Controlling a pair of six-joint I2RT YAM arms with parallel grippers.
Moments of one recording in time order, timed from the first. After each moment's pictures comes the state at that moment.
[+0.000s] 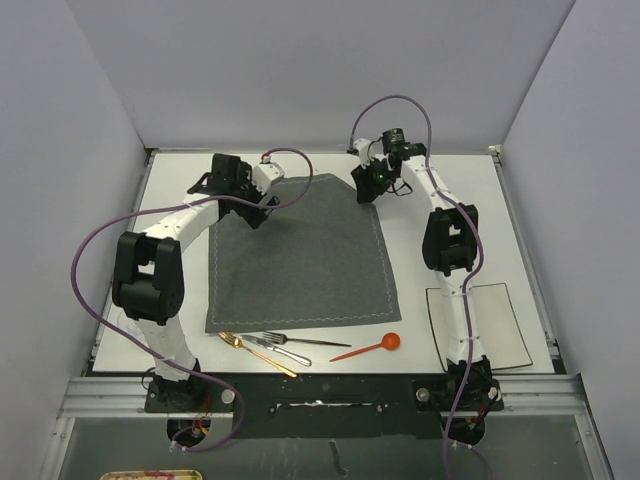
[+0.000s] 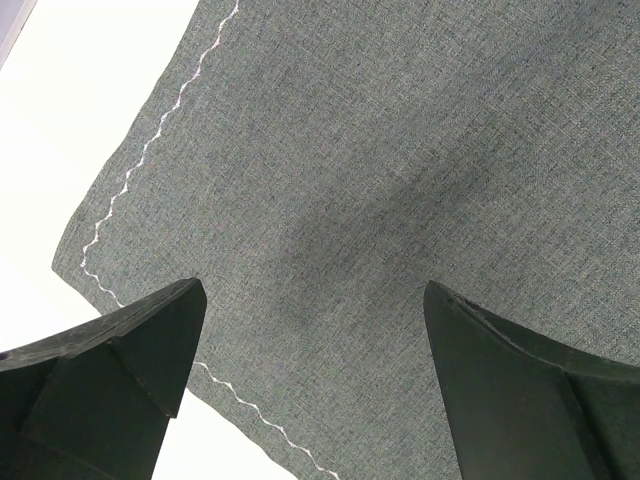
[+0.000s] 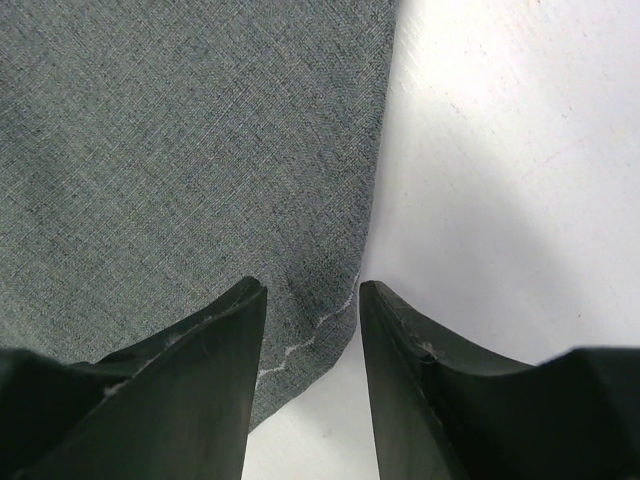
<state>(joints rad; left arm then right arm) -0.23 1.85 1.37 -0.32 0.25 0.58 0.23 2.54 2.37 -0.91 -0.46 -0.54</state>
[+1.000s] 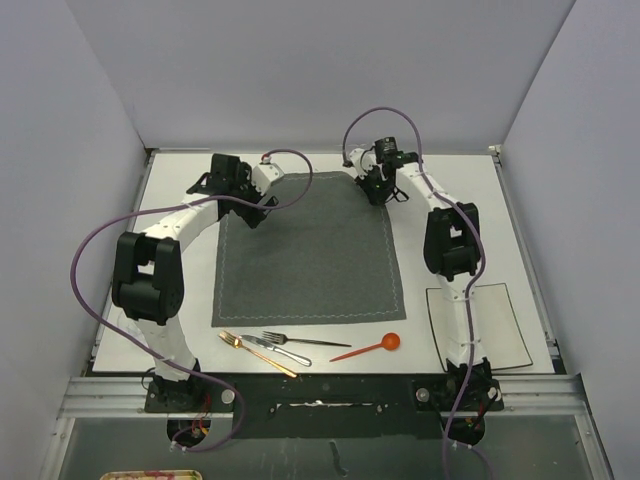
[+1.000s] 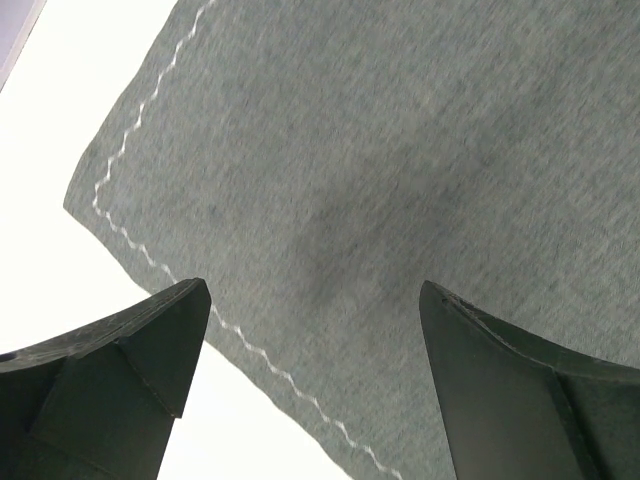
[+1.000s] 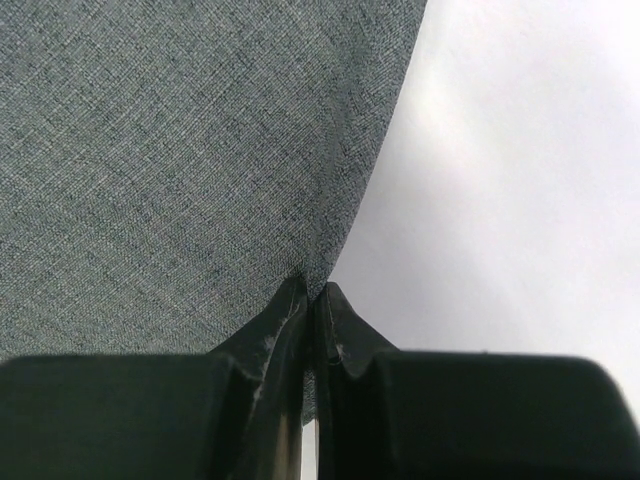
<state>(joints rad) -0.23 1.85 1.37 -0.32 0.25 0.61 0.27 2.45 2.16 -0.78 -0.21 -0.61</state>
